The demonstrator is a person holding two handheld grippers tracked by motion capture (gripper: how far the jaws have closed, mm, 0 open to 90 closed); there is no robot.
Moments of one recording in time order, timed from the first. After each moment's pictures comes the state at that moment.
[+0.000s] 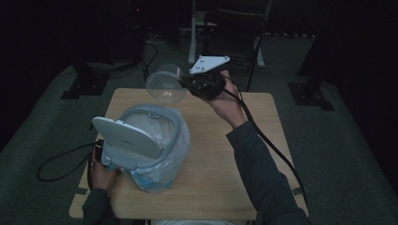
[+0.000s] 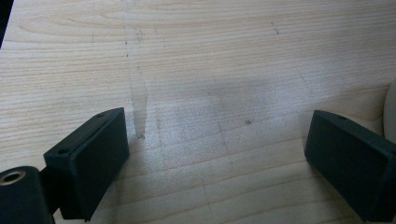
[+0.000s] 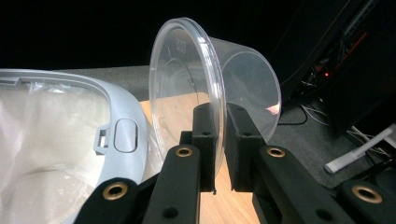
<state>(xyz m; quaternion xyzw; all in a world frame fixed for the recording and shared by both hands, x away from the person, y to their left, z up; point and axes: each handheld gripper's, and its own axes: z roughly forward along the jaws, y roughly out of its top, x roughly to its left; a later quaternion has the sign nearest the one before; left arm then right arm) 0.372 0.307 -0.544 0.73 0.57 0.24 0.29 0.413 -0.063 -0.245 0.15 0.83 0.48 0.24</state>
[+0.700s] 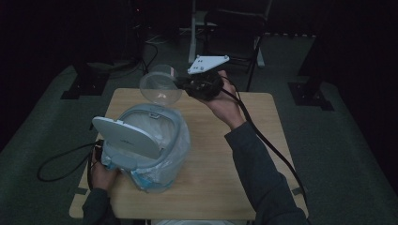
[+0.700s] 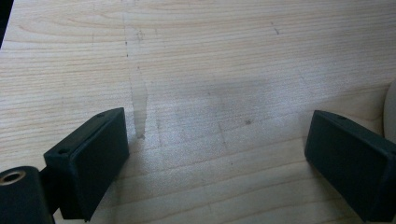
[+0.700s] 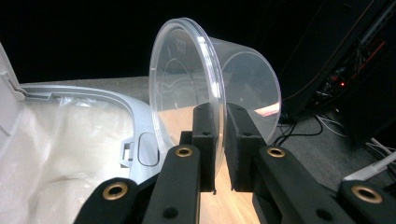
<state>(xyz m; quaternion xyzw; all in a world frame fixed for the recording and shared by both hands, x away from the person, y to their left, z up) 0.372 0.307 -0.544 0.73 0.57 0.24 0.29 0.406 -0.058 -0.239 0.14 0.82 0.50 0.22</state>
